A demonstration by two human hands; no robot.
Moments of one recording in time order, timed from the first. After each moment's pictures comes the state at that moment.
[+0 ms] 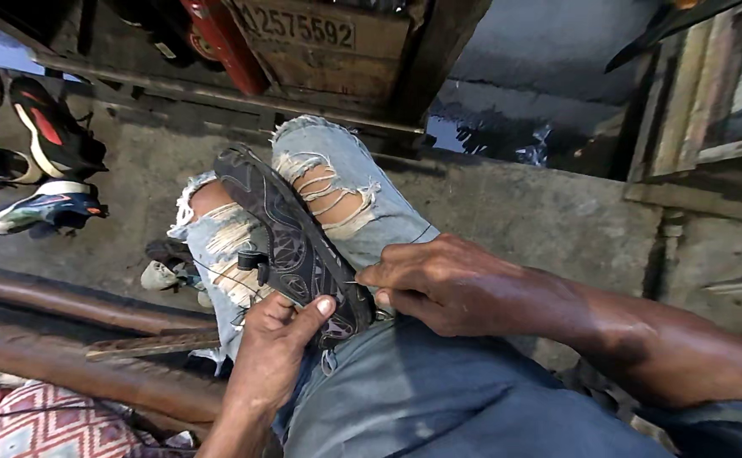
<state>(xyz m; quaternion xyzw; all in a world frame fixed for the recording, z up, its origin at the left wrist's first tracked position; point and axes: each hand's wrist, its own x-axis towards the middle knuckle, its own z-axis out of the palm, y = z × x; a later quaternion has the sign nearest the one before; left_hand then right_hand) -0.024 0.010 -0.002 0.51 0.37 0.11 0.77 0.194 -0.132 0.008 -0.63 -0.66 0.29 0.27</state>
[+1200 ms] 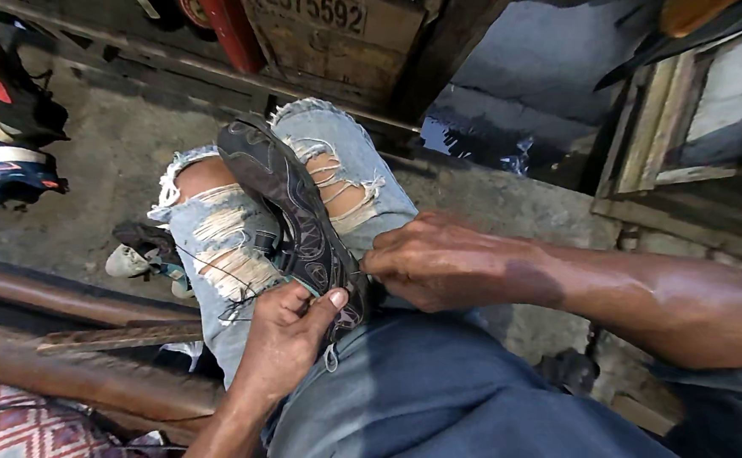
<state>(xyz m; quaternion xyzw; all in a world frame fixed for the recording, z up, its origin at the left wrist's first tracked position) -0.019 0.008 -0.017 0.63 0.30 0.09 0.71 0.208 -0.101 0.010 -0.59 -0.73 0.31 0.17</state>
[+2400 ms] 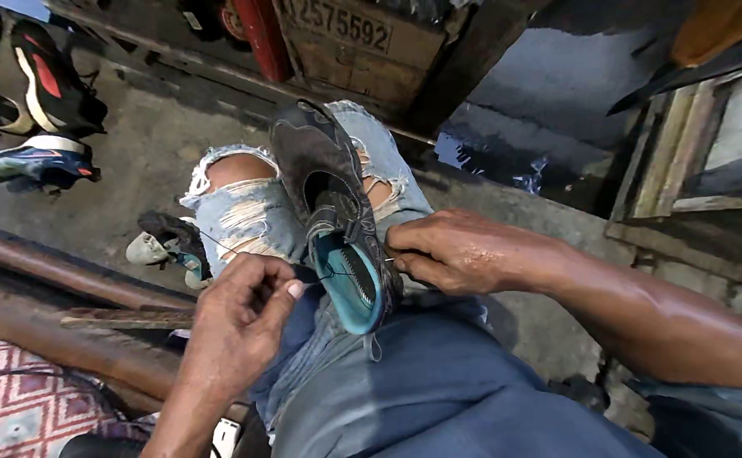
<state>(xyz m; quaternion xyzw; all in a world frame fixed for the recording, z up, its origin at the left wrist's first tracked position) -0.054 0.048 0.014 0.82 0.33 0.06 0.47 0.221 -0.103 0.015 -0.64 -0.67 0.36 0.11</state>
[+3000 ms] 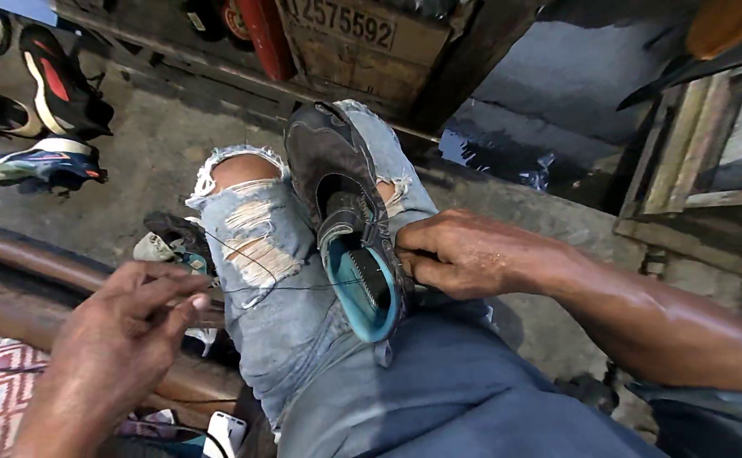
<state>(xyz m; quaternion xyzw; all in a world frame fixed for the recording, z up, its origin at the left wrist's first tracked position) -0.119 0.123 0.042 0.89 0.35 -0.08 0.29 0.219 -0.104 0.018 -0.65 -0.64 0.39 0.13</state>
